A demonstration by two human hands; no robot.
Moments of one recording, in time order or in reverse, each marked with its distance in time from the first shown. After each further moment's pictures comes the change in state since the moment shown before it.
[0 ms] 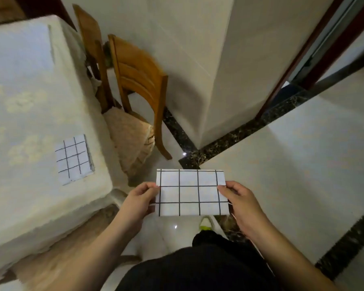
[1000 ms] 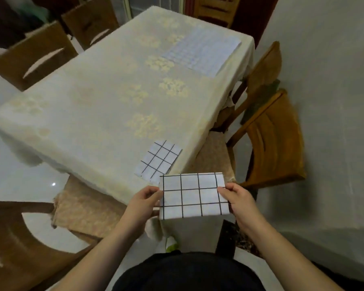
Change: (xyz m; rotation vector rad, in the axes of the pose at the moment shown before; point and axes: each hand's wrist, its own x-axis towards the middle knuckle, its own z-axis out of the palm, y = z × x) left_hand 0.081 0.048 -0.114 -0.568 0.732 0.020; right_hand 0.201 -0.134 0.276 -0.666 -0.735 0.006
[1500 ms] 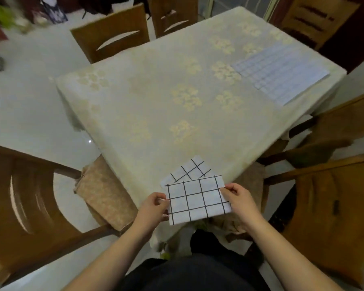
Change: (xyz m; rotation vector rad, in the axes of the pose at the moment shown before) left_hand 0.083 -0.017 -0.028 -0.131 0.312 -0.090; right_hand 0.142 -0.068 0.079 -0.473 -0.291 -0.110
